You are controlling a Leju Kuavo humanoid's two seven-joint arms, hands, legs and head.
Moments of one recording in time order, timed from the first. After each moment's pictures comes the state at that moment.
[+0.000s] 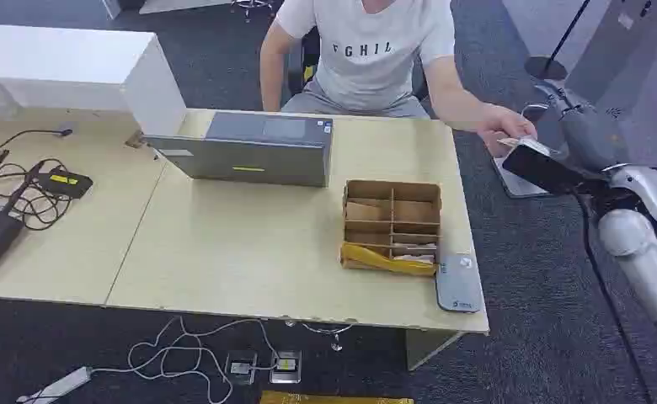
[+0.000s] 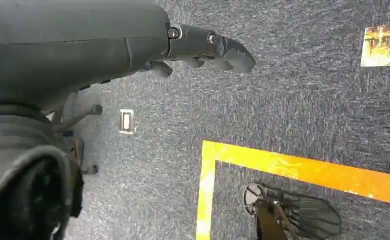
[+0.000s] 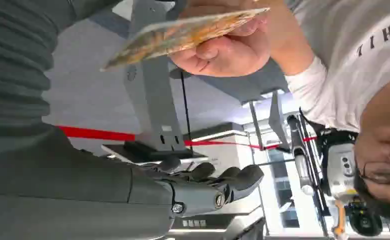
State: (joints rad) left arm -0.16 0.22 -1.21 -0.17 1.28 0.28 -0.02; right arm -0.79 -0.66 0.45 -1.21 0.70 -0.03 -0.06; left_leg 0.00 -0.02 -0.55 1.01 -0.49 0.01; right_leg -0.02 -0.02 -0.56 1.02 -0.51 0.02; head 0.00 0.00
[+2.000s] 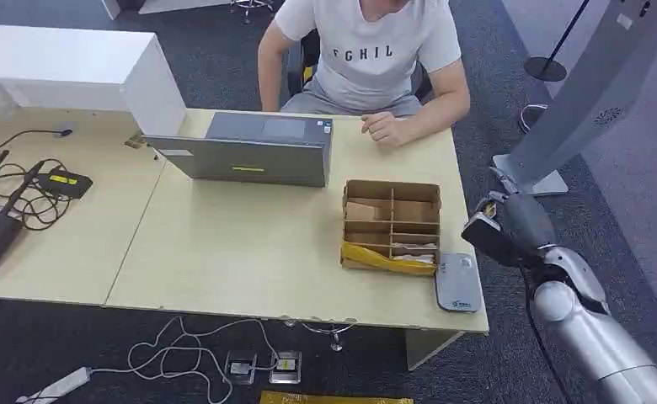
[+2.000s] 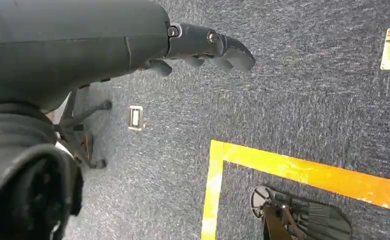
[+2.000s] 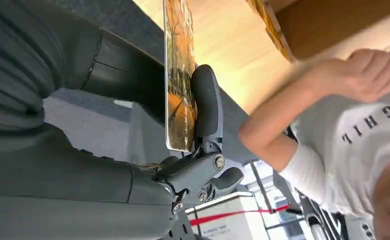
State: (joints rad) left arm -0.16 0.22 -1.22 -0.17 1.32 0.30 0.01; right arm -0.51 -0.53 0.45 -1.12 0.58 -0.21 -0.14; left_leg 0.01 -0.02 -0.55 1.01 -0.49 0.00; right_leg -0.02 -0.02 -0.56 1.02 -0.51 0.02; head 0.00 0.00
